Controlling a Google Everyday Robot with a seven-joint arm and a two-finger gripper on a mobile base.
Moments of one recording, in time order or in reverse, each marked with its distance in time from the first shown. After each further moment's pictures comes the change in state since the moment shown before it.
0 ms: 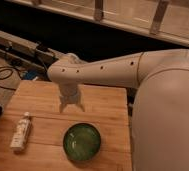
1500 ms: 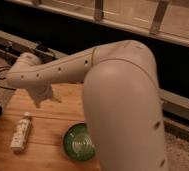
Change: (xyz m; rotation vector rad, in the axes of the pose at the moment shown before) arm -0.036 0.142 -0.009 0.088 -0.191 -0.201
